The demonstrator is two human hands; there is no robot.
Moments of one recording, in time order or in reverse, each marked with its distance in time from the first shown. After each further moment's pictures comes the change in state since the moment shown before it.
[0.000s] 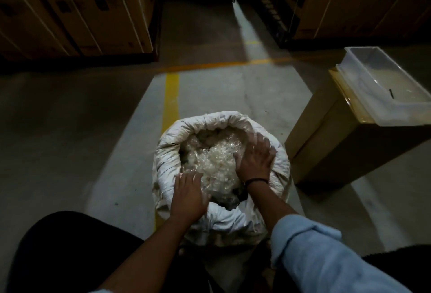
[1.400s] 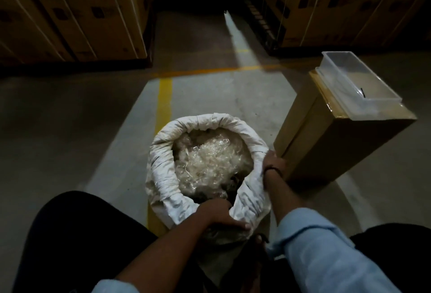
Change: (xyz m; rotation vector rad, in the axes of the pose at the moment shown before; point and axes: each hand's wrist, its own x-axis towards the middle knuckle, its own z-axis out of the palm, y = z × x) left_hand -0.025 0.106 -0.026 -0.292 -0.814 0.046; right_hand 0.013 0.083 -0.015 0.662 -0.288 0.932
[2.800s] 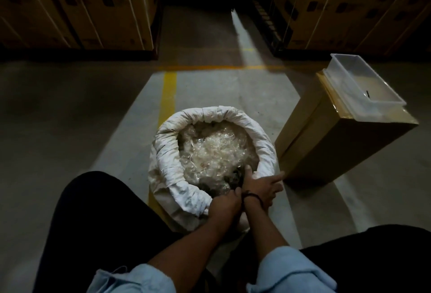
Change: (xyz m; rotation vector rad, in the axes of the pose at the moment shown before) left_hand -0.002 0.009 0.043 0.374 0.615 0.167; right_hand -0.134 0.044 0.024 0.025 0.235 -0.043
